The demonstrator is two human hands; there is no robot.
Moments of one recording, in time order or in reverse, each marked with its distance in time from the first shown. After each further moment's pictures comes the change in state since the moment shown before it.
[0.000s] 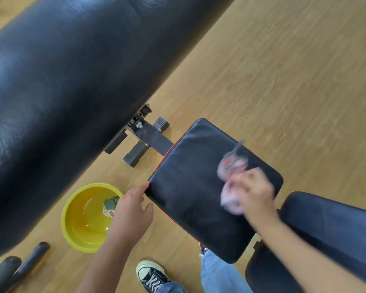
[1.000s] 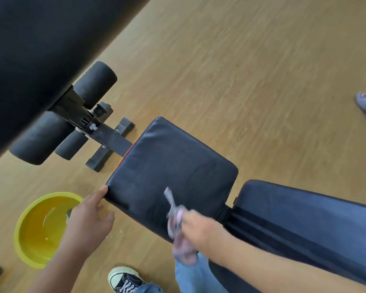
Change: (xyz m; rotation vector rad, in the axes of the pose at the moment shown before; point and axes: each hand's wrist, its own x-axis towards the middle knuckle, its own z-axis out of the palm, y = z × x) left_hand -0.007 0.009 0.001 0.051 -0.060 -0.053; right_hand -0.066 -0.025 -0.012 -0.048 -0.708 -0.289
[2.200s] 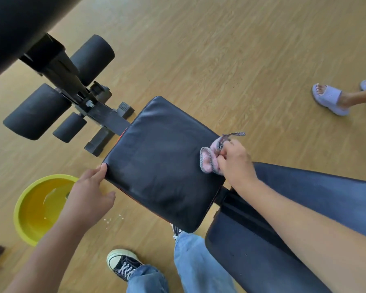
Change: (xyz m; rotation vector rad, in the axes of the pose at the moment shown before) left_hand -0.003 0.003 0.010 0.142 -0.007 0.045; right_hand 0.029 0.093 -0.056 -0.215 0.588 0.294
